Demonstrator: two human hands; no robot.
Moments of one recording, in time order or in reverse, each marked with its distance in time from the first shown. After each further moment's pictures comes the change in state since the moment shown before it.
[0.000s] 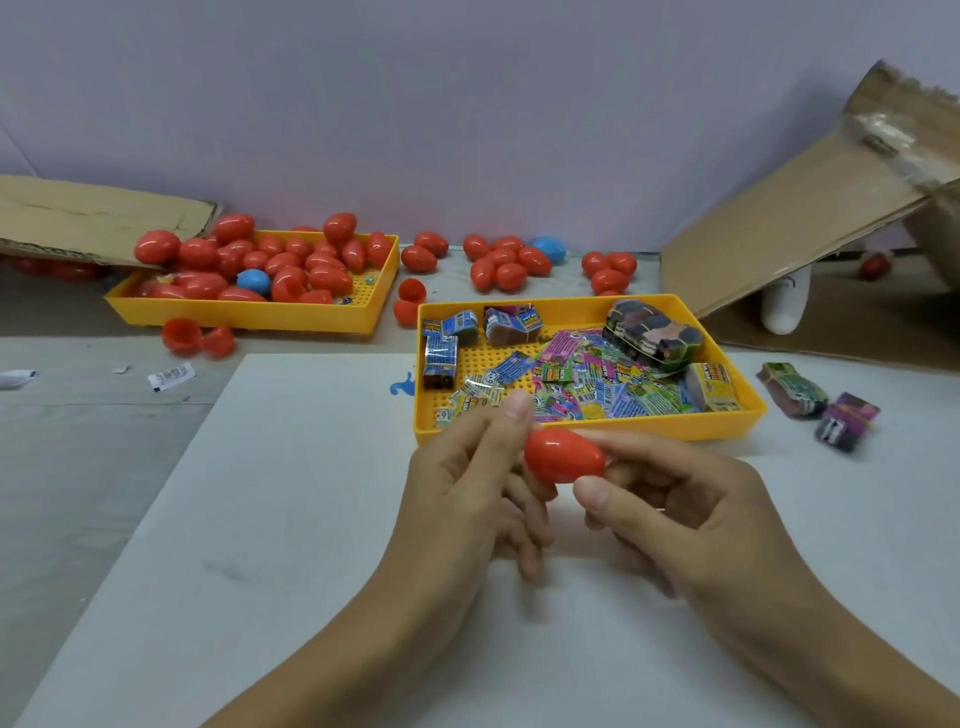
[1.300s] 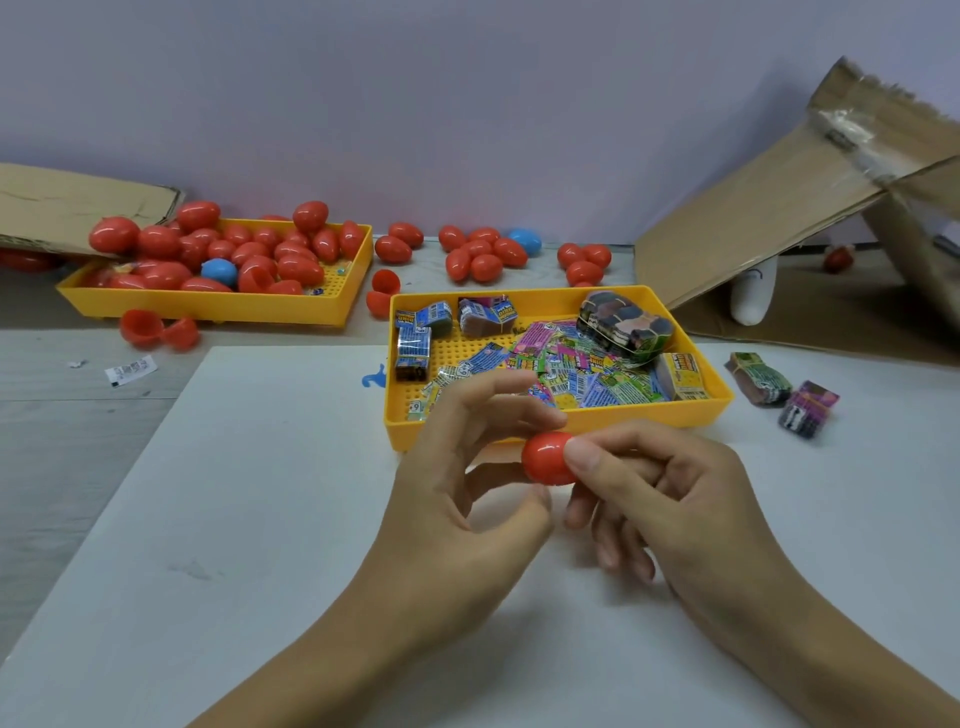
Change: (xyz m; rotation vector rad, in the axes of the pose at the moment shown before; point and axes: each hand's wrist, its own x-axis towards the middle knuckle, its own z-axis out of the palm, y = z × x) left_hand -0.006 -0.013 0.001 0.267 -0.120 0.412; right_hand 0.000 -0.001 -0.004 0.064 0.096 0.071
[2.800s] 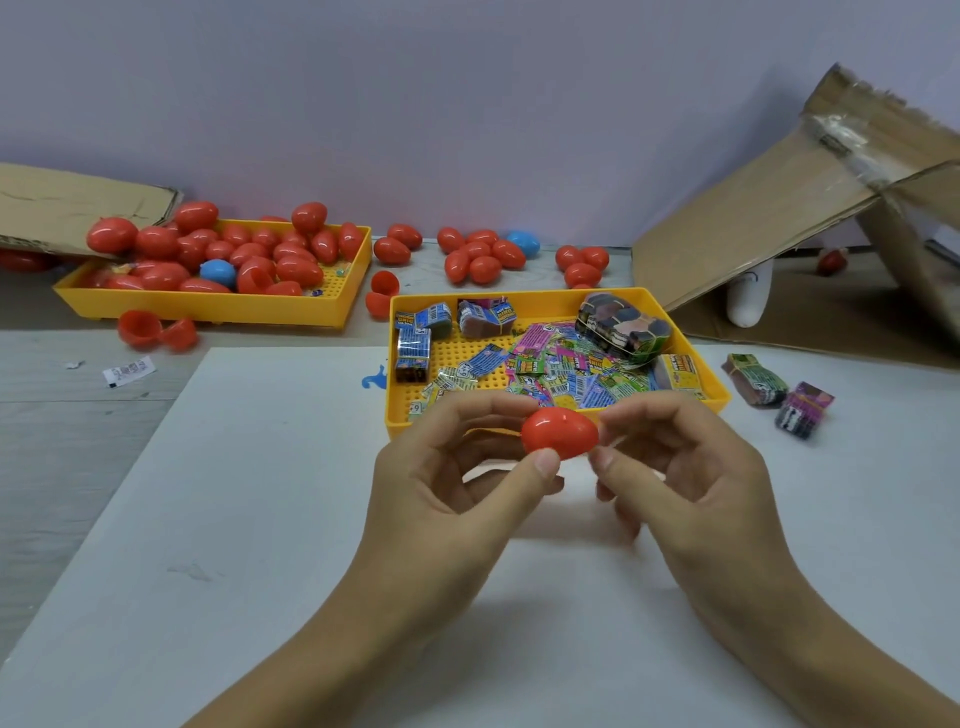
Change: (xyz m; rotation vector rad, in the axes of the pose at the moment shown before) left_hand 0.003 0.010 0.000 -0.136 0.126 -0.118; right_hand 0.001 0.009 -0.004 -0.048 0.141 -0.190
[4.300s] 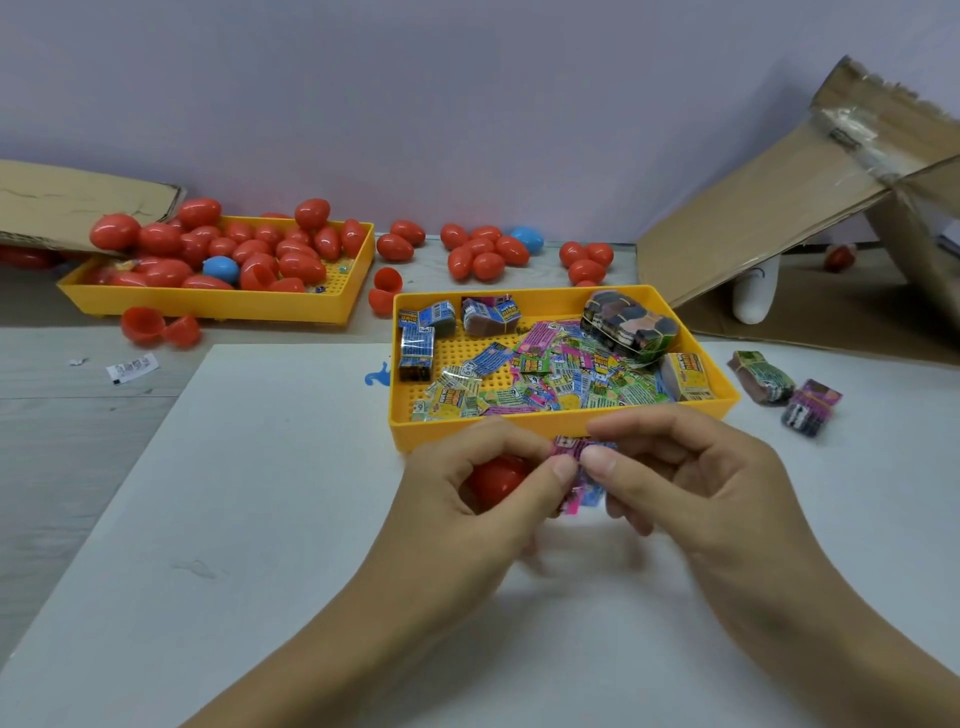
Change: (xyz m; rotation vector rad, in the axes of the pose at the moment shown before) left_hand 0.000 -0.002 -0.001 0.175 -0.131 -0.056; right_hand -0.001 -0.015 0.000 0.097 -0.072 0.133
